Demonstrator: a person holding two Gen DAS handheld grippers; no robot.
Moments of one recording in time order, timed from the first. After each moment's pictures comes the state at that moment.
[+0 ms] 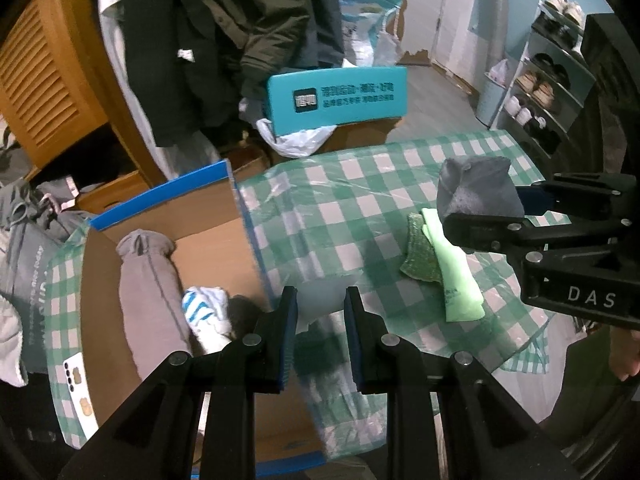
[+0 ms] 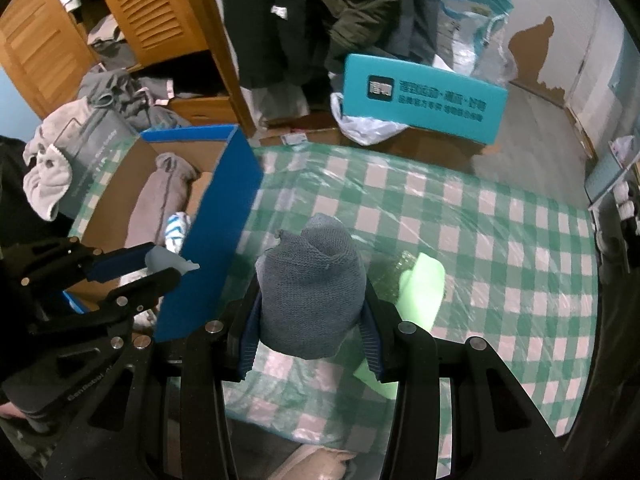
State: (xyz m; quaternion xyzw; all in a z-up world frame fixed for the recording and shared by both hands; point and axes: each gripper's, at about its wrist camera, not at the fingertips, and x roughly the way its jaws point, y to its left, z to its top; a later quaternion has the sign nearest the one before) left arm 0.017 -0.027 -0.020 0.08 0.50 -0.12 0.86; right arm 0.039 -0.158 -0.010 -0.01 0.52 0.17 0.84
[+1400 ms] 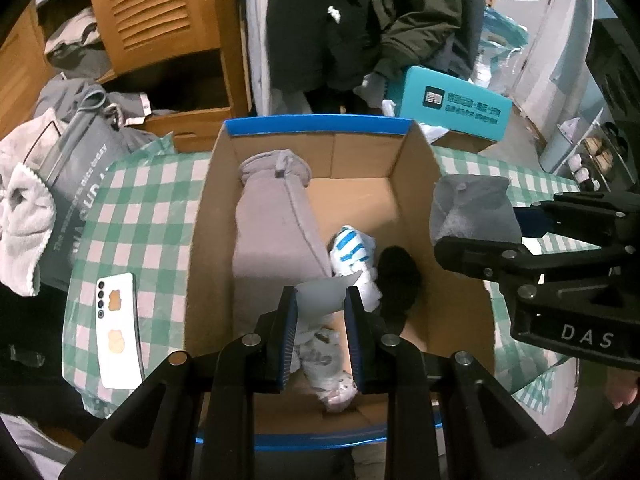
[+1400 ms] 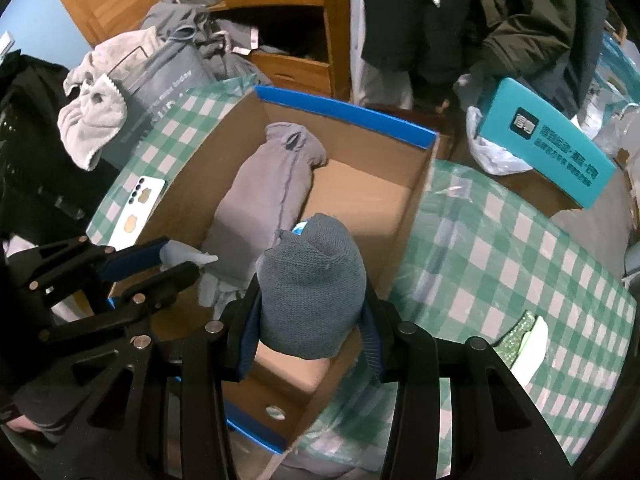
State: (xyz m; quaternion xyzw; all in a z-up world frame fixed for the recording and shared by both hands) left arm 0.001 0.133 -0.045 -0.02 0.52 -0.01 0.86; right arm 0.053 0.024 -0.029 -0.08 0.55 0.28 0.79
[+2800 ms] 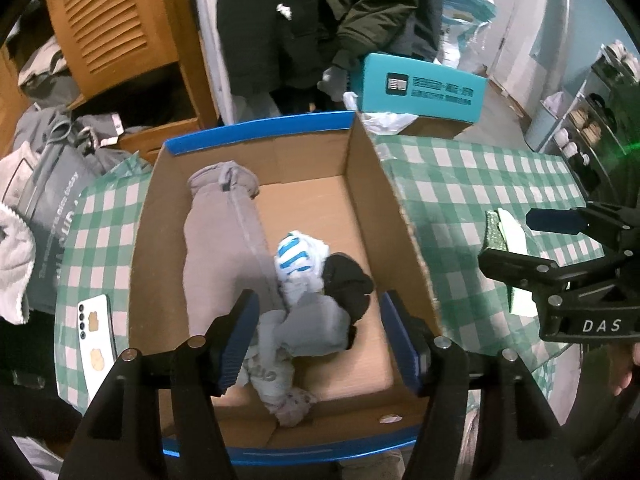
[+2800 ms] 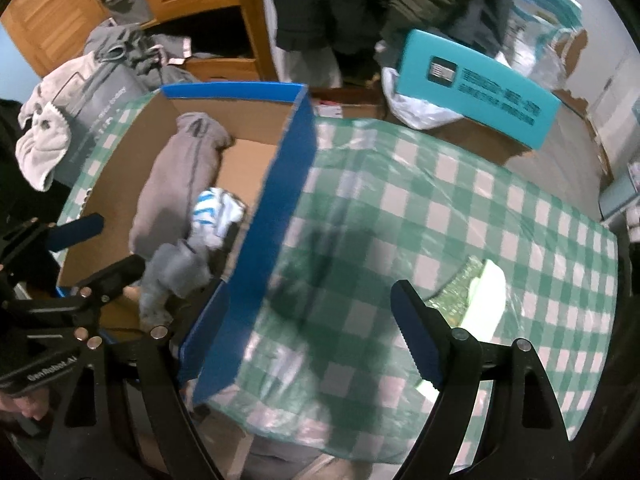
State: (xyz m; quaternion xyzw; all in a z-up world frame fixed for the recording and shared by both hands) left arm 0.015 0.071 -0.045 0.02 0.52 -0.05 0.85; right arm 0.051 -0.076 -0.046 -0.05 0.56 0.18 0.81
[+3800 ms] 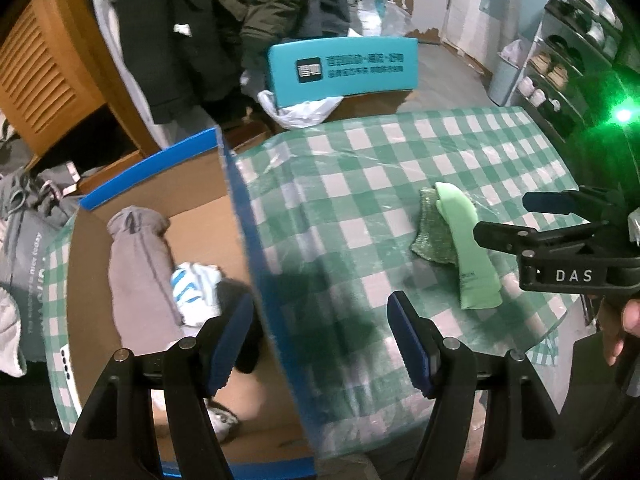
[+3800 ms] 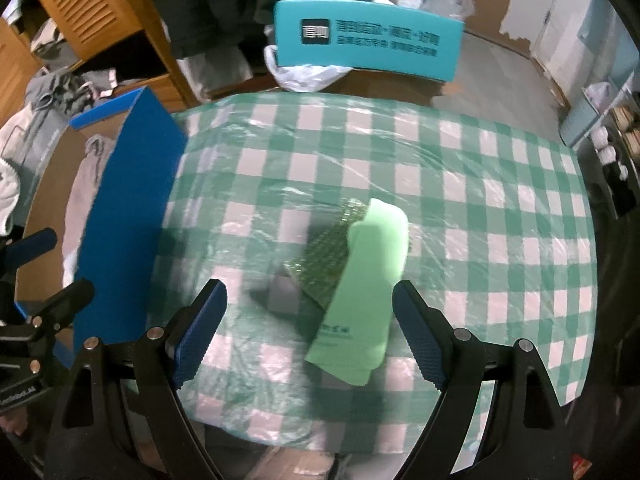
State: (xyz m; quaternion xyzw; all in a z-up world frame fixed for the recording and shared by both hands) left arm 0.025 -0.044 -0.053 0.09 0.53 -0.11 0.83; right arm 0.046 -0.208 -0.076 0.01 0.58 0.09 0.81
